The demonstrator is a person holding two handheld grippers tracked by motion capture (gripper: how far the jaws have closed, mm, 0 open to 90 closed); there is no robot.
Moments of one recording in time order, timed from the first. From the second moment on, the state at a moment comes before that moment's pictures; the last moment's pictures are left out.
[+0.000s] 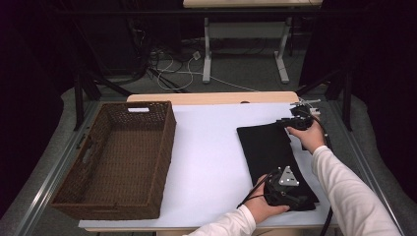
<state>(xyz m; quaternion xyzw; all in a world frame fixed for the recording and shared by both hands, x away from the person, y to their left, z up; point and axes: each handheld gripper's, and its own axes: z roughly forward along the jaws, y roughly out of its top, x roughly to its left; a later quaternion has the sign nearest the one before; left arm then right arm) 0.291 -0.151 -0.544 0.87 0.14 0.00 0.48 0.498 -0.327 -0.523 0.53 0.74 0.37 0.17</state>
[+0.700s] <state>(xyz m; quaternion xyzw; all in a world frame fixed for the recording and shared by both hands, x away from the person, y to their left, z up) 0.319 -0.079 -0.548 0.85 0.23 0.04 0.46 0.462 -0.321 -0.513 0.52 0.74 0.36 0.22</state>
